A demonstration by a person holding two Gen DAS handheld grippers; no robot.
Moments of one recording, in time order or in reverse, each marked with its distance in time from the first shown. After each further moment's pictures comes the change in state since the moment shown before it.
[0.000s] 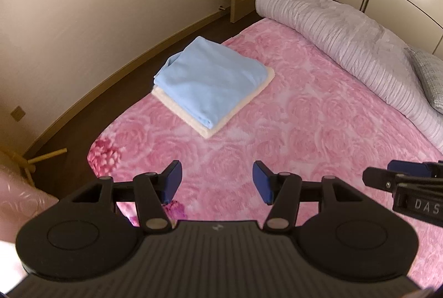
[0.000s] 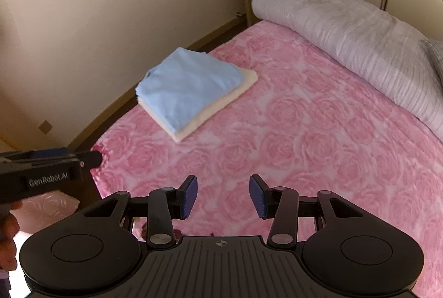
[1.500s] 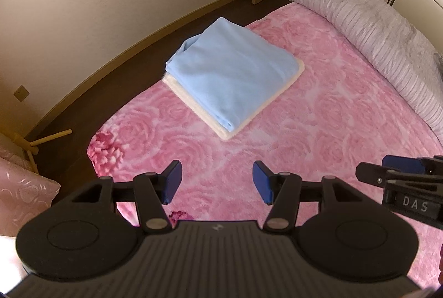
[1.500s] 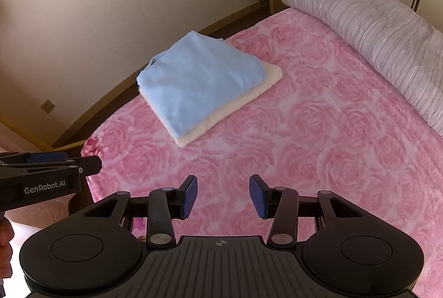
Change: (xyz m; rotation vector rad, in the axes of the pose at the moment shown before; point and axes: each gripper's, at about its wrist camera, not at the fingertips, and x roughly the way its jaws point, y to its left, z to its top) left arm 0.088 0.027 0.043 -0.056 0.106 0.048; right arm 0.106 0.004 0.060 -0.071 0.096 0.029
